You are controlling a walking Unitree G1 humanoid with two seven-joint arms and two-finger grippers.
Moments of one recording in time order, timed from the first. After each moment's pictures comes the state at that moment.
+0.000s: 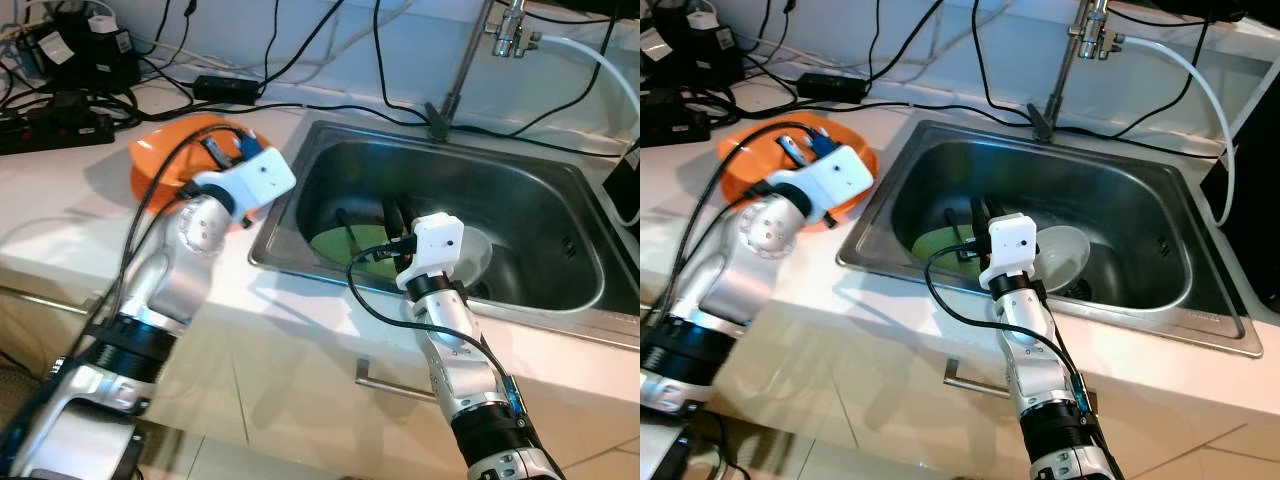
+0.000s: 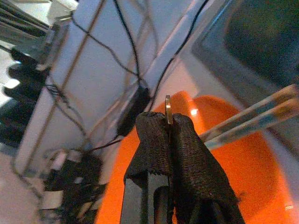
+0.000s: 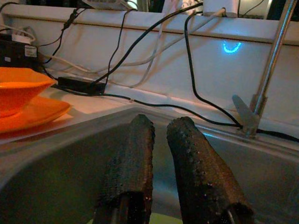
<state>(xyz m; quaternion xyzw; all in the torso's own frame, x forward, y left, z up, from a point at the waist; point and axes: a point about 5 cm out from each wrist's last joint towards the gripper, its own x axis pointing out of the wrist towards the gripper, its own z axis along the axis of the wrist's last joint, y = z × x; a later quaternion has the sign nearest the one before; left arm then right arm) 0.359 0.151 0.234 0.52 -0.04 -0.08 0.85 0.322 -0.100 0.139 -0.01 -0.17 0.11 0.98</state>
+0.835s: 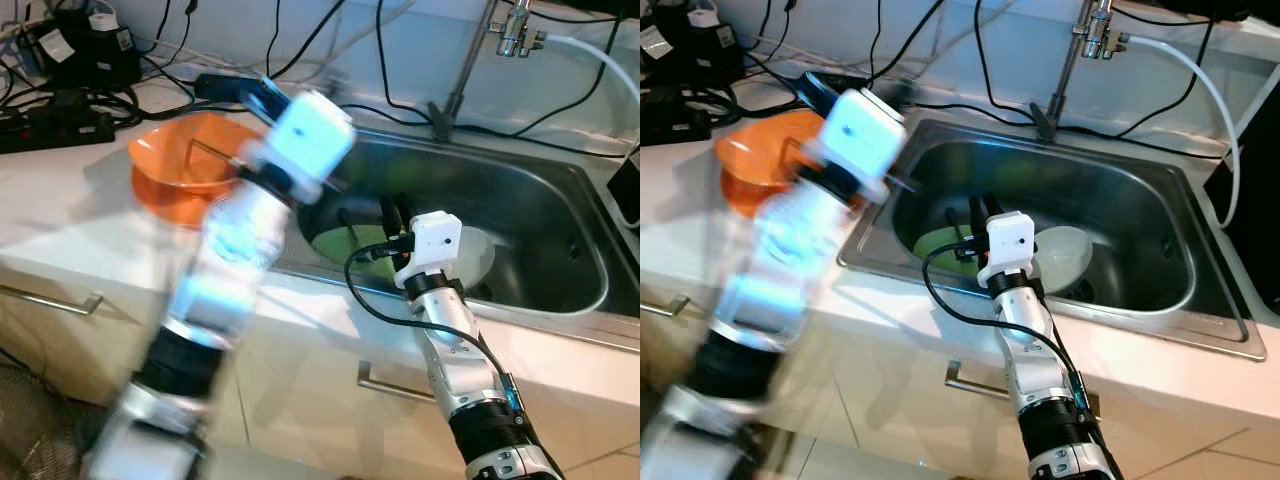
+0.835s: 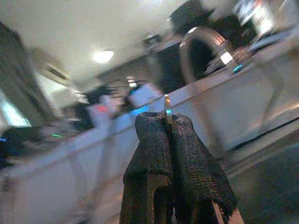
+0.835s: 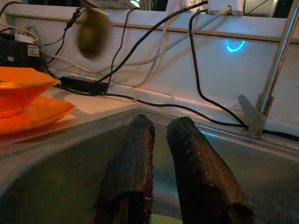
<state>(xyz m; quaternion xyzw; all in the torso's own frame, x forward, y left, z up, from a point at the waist) 0.317 0.061 0.276 0.18 -0.29 -0.22 0.91 0.324 -0.098 0.140 -0.01 -0.17 0.11 0.98</state>
